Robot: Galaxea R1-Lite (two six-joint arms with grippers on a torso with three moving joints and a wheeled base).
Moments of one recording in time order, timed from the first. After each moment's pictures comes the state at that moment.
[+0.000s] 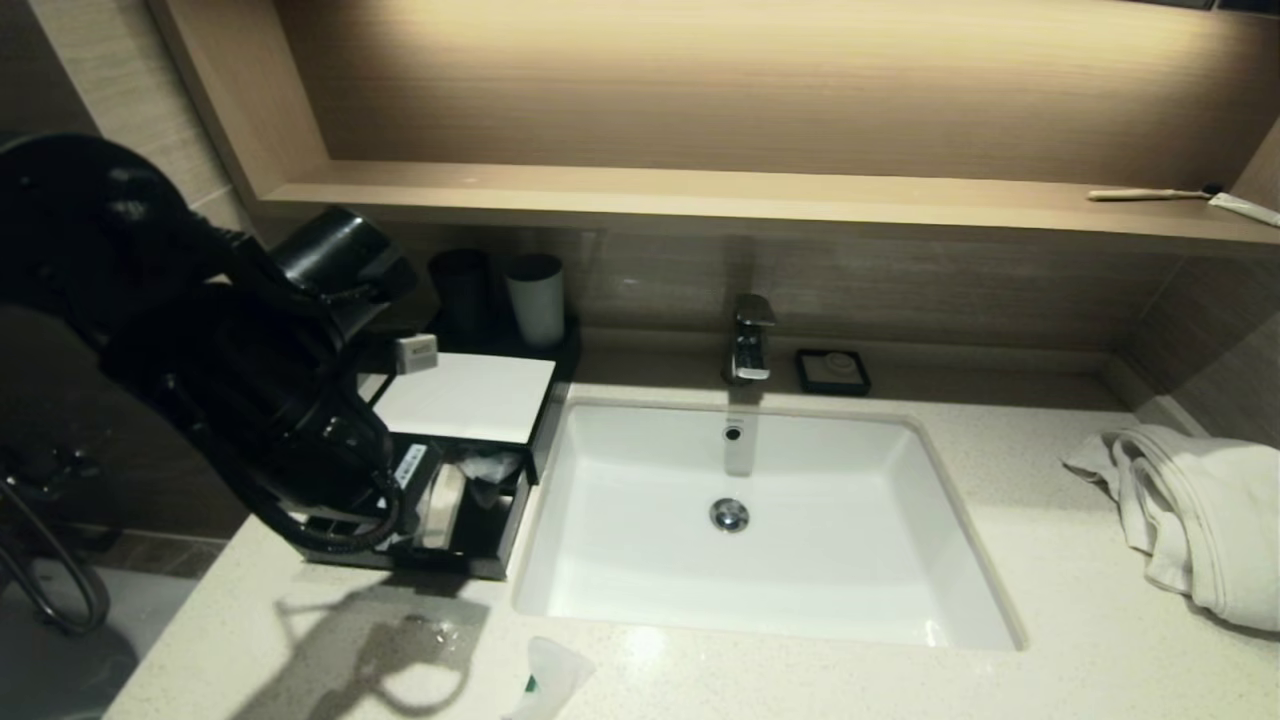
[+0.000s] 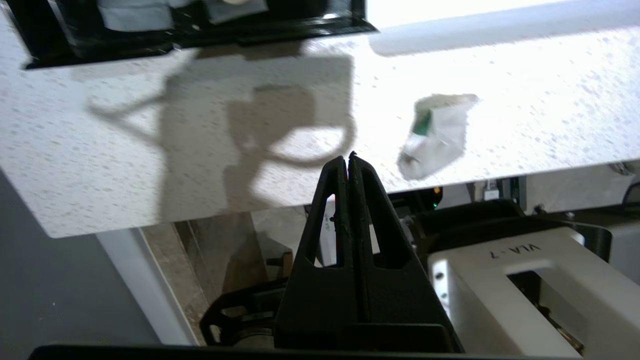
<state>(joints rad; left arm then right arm) -0.44 1.69 -1.51 0.99 -0.02 -0.20 0.00 0.00 0.00 0.00 0.00 0.00</state>
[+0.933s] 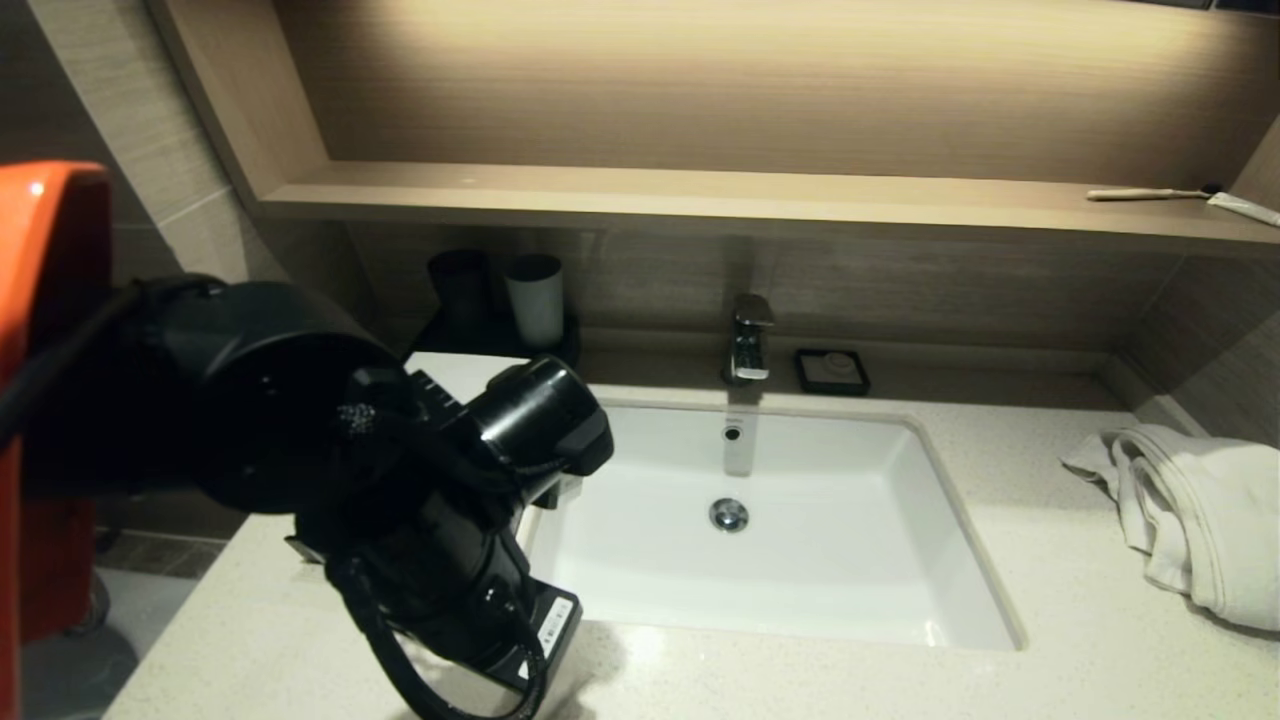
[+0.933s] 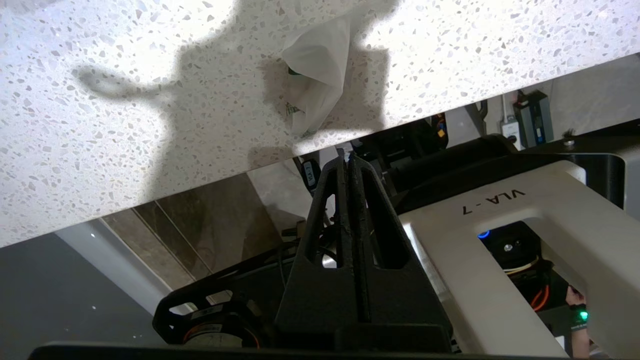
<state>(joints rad) -0.80 1.77 -1.36 0.87 0.03 -0.37 0.00 0.00 0.00 0.00 0.00 0.00</state>
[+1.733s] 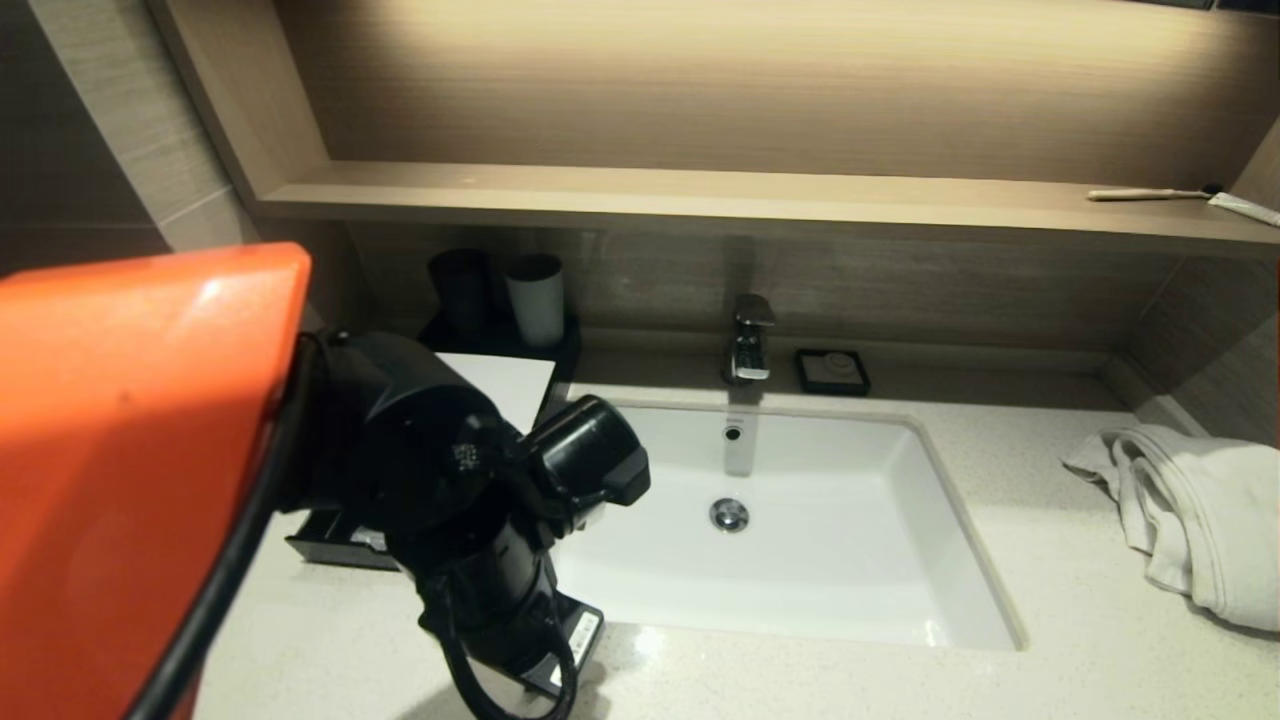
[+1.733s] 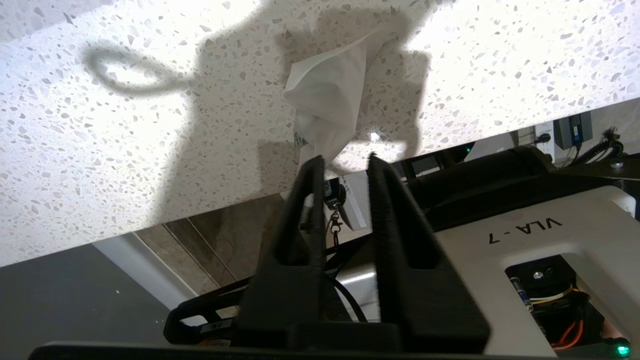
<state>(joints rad) -0.81 1.88 -1.36 0.83 0.07 -0.36 0.00 0.00 0.00 0.00 0.00 0.00</state>
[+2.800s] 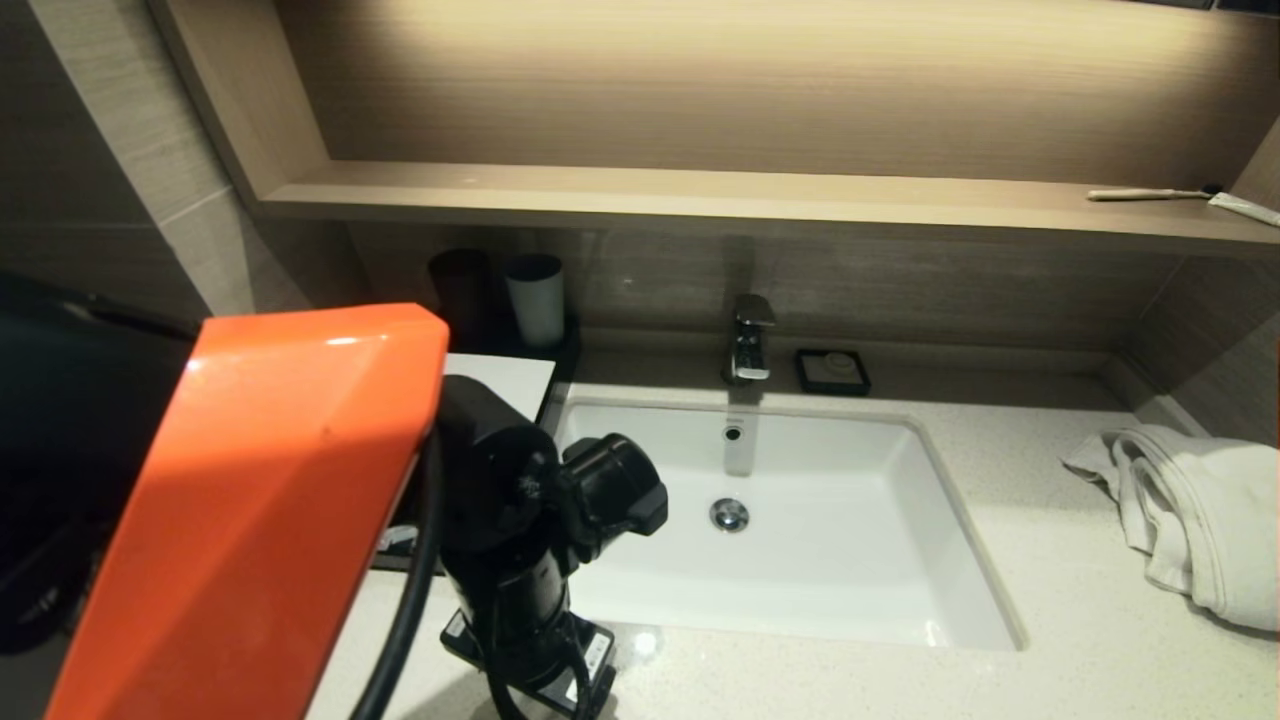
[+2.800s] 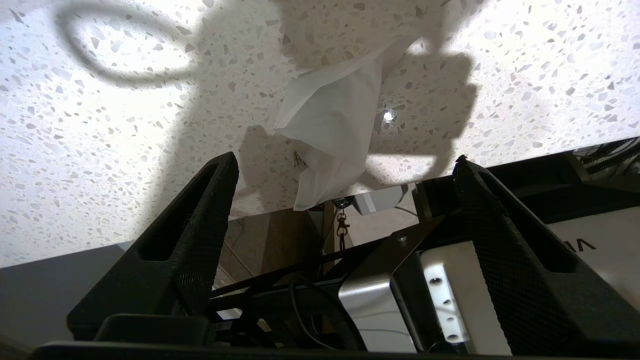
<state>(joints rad) -0.81 1.98 -1.36 0.81 0.08 -0.36 0.00 0.00 0.00 0.00 0.00 0.00</state>
